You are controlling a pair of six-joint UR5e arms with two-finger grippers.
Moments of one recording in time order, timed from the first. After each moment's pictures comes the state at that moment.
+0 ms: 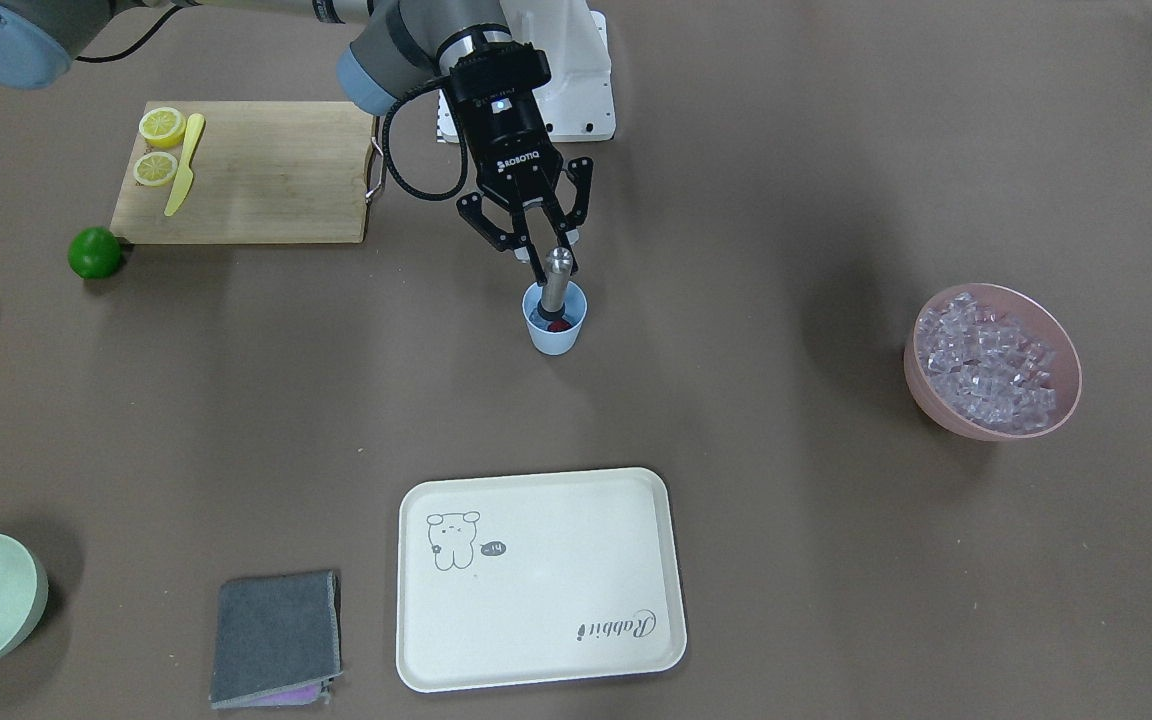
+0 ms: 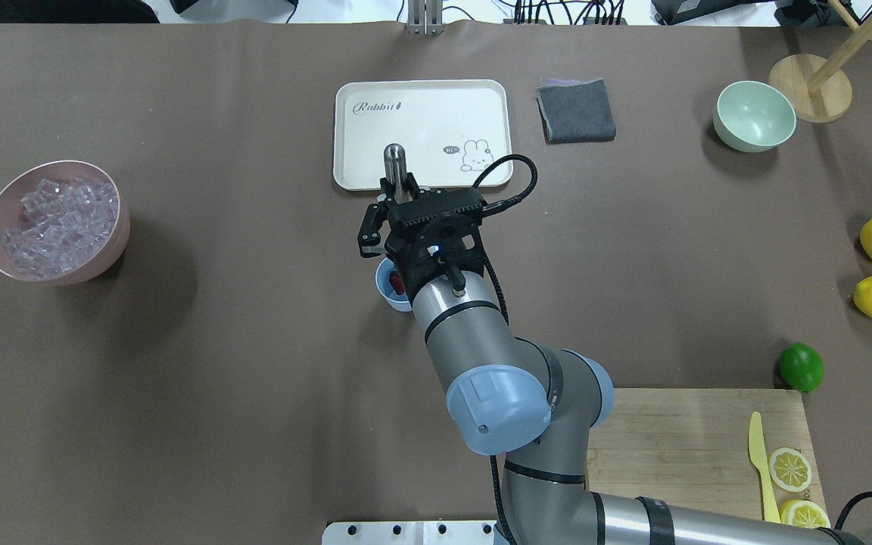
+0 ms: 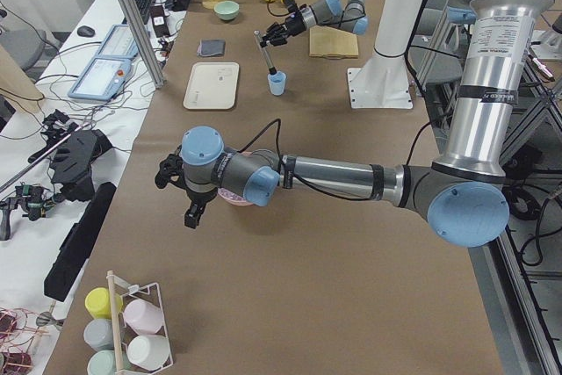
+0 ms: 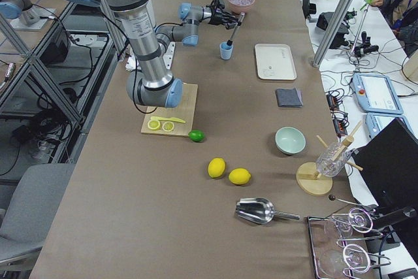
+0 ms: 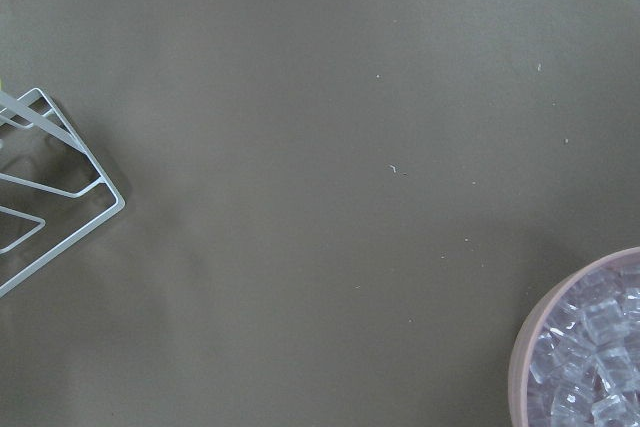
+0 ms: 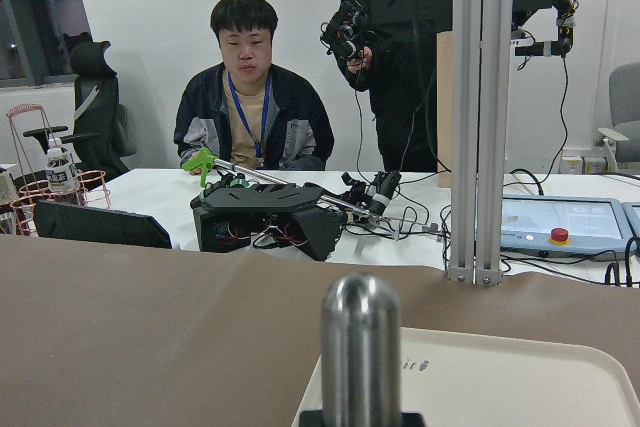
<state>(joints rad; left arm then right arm) -1.49 -1.71 -1.52 -1.91 -2.37 -0.12 0.26 -0.91 1.65 -0.80 0.73 0.85</state>
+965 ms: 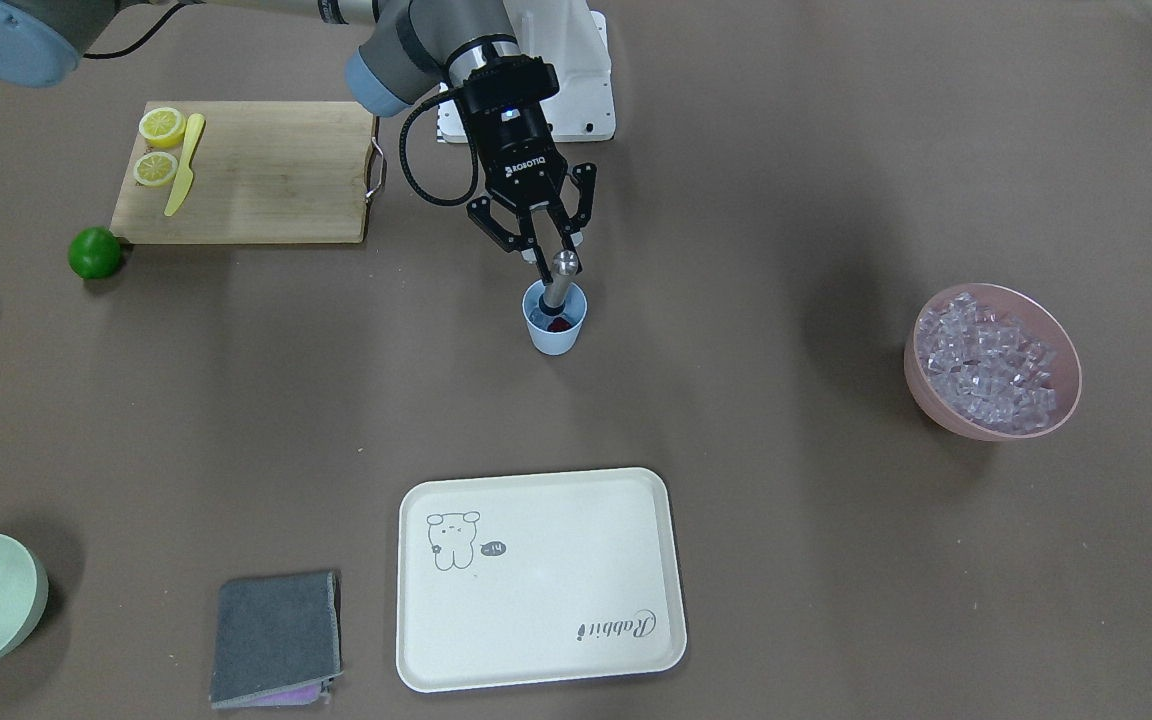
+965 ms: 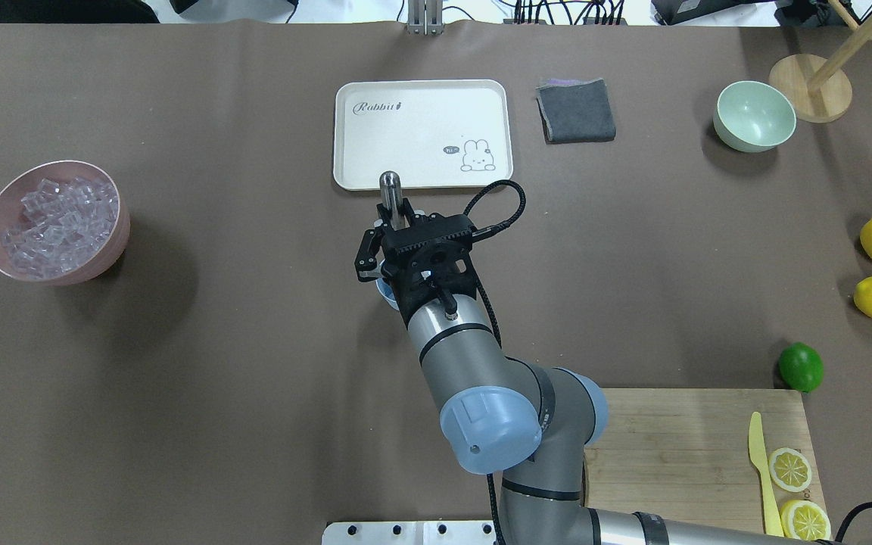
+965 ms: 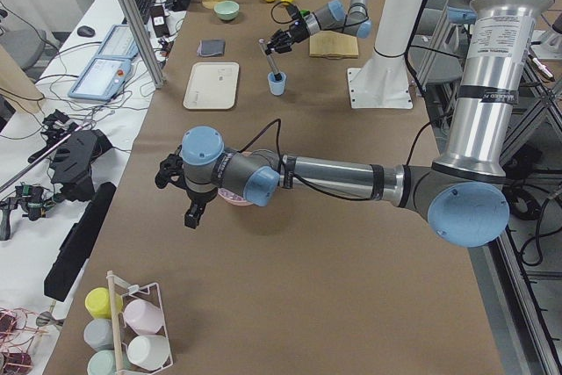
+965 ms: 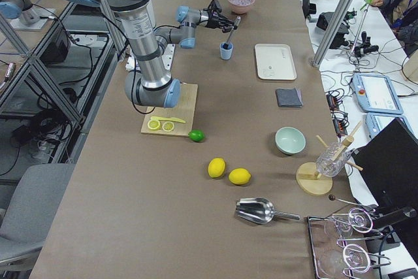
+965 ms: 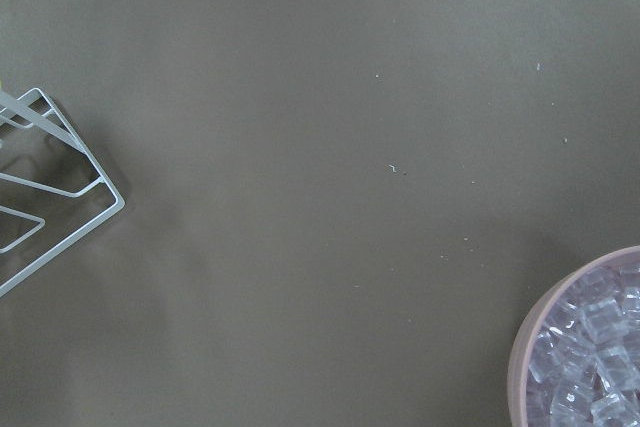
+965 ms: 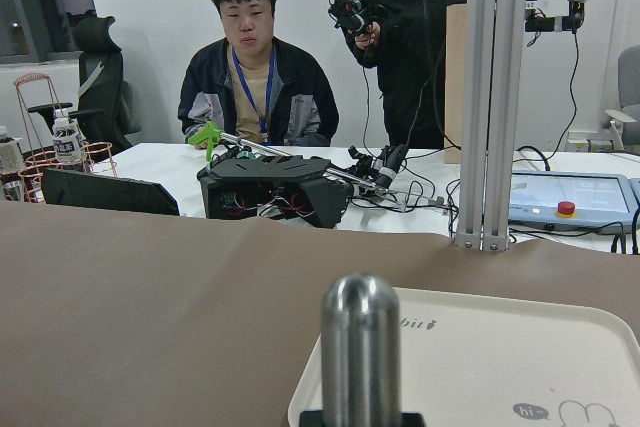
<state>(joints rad) -1.49 -1.71 -1.52 -1.91 -2.37 -0.12 0.22 -0.92 1.63 -0.80 0.72 0.86</state>
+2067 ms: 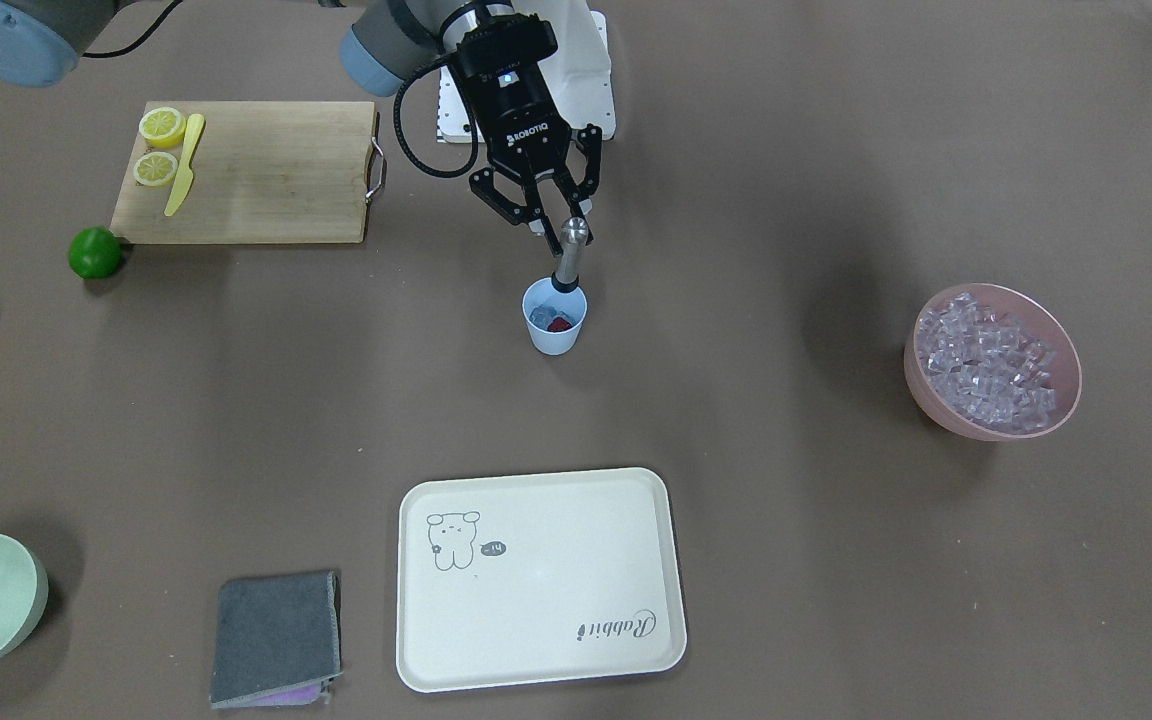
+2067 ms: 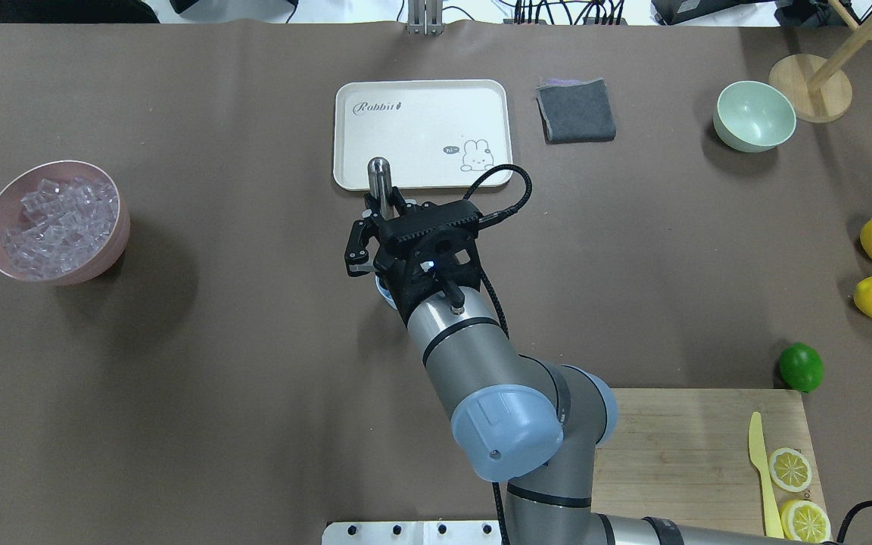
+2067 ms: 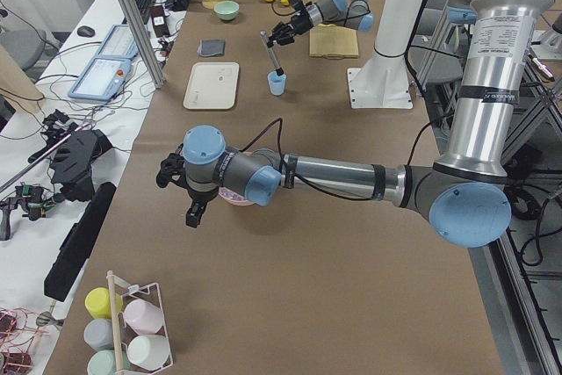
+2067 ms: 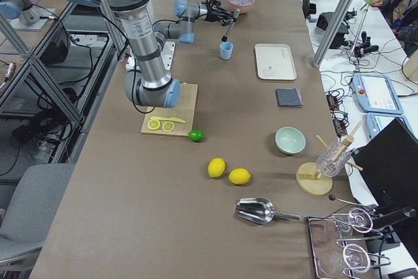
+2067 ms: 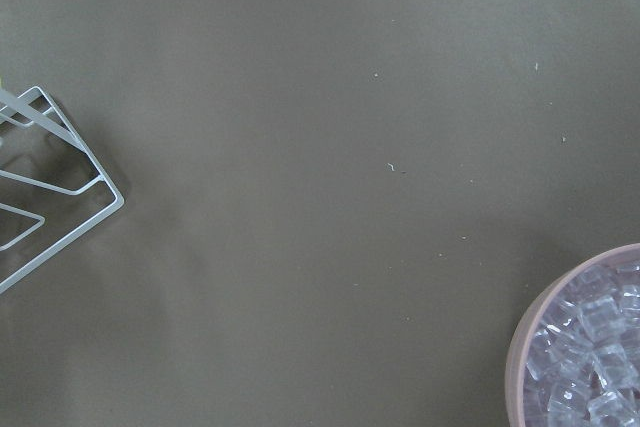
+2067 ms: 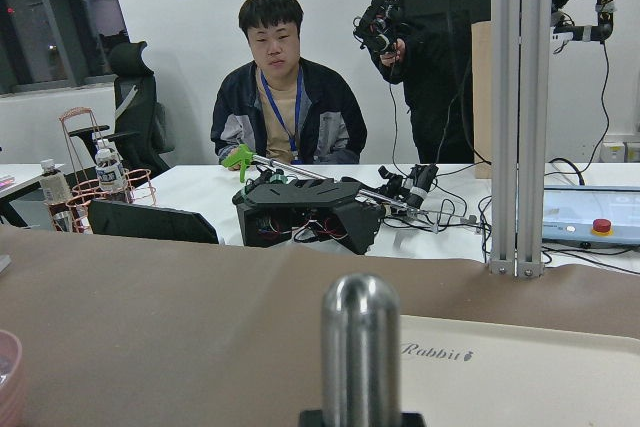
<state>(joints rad) -1.49 -1.70 -1.54 -1.91 -2.37 -0.13 0.23 -0.92 1.72 -0.80 0.76 0.83</state>
